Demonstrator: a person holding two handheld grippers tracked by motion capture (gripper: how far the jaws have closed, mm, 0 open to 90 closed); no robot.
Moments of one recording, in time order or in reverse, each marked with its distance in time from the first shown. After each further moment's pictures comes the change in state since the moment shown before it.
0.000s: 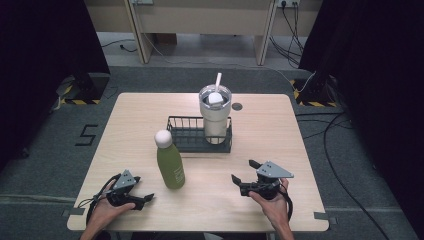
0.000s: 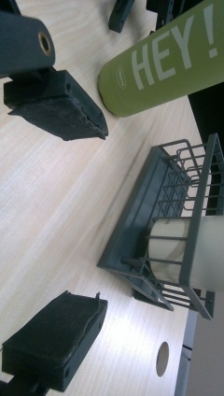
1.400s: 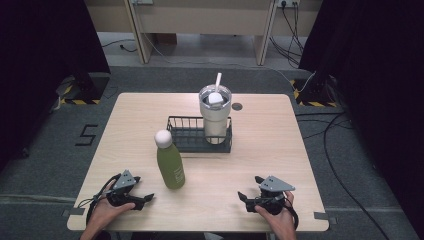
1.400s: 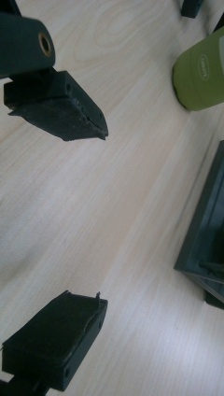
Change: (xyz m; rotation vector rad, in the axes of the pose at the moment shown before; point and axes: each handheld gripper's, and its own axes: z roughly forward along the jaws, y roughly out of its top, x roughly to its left) left arm 0.000 0.000 0.000 0.001 -0.001 0.001; right arm 0.007 -0.038 -0.019 0.172 -0.026 -0.003
